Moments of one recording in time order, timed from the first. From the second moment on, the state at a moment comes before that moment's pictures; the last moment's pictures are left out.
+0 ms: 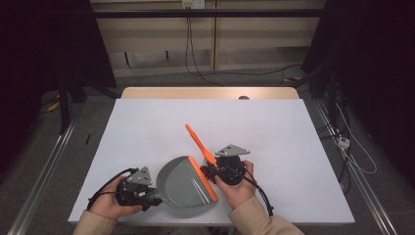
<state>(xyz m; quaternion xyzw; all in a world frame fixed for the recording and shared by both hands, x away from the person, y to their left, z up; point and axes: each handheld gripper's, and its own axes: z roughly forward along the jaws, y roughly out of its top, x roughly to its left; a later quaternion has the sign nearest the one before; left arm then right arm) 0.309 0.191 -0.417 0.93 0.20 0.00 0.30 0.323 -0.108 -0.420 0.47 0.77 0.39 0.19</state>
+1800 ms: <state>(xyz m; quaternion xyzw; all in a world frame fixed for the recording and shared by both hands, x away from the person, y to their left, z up) 0.308 0.182 -0.421 0.93 0.22 -0.01 0.30 0.312 -0.092 -0.436 0.47 0.75 0.43 0.19</state>
